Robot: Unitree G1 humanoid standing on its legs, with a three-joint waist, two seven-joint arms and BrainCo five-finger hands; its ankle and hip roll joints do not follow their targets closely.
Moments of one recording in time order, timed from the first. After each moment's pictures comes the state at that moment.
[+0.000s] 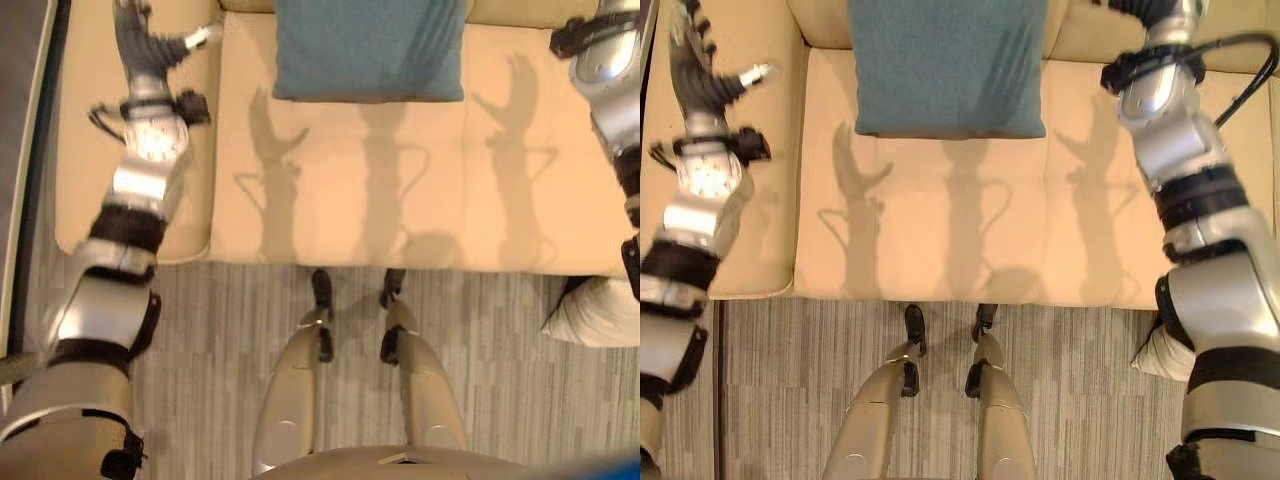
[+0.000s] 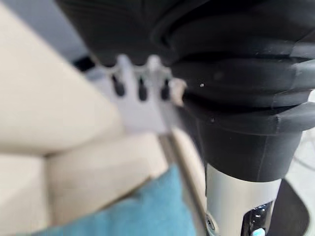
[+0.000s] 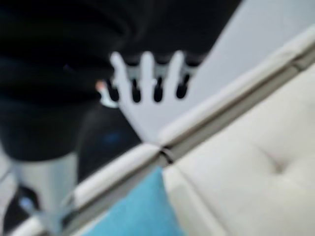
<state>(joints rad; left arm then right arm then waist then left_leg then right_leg) -0.74 0.70 -0.23 0.52 -0.45 -0.28 0.46 -1.16 -0.81 0.49 0.65 -0.01 -0.05 -0.51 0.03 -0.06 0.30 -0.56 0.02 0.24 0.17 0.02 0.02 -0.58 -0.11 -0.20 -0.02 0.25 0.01</state>
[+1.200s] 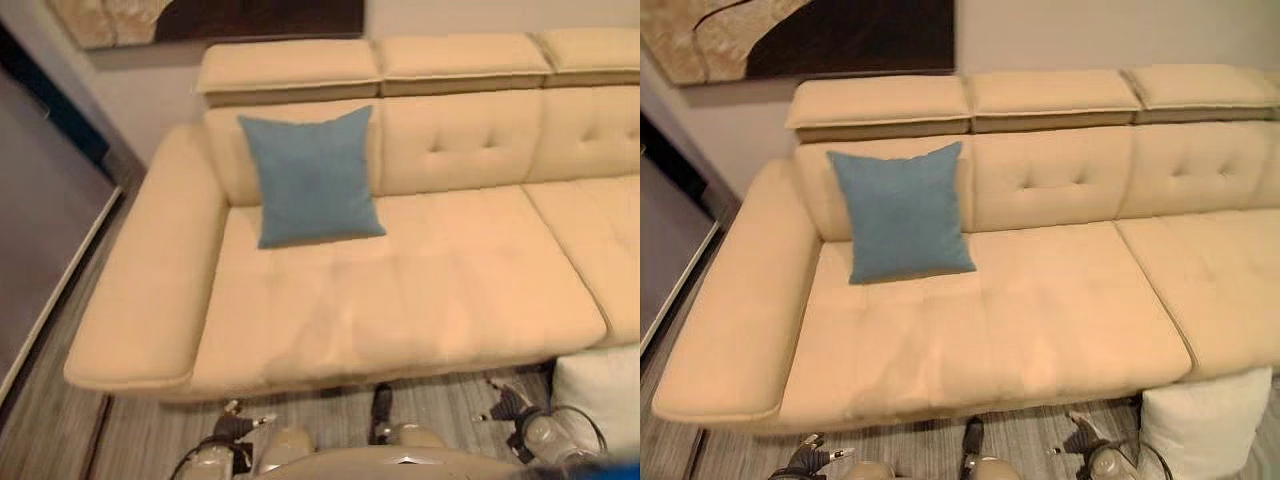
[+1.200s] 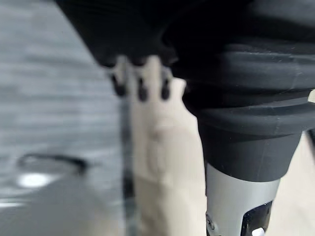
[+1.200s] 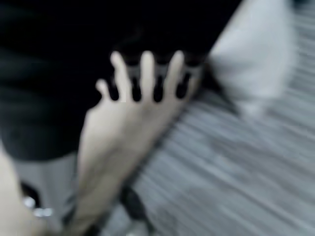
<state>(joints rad) 0.03 0.22 -0.13 1.12 -0.25 -0.14 0.08 -0.03 -0.44 0.39 1.17 -0.19 -0.08 -0.06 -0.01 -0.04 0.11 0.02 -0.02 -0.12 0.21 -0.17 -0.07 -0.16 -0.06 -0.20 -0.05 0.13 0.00</state>
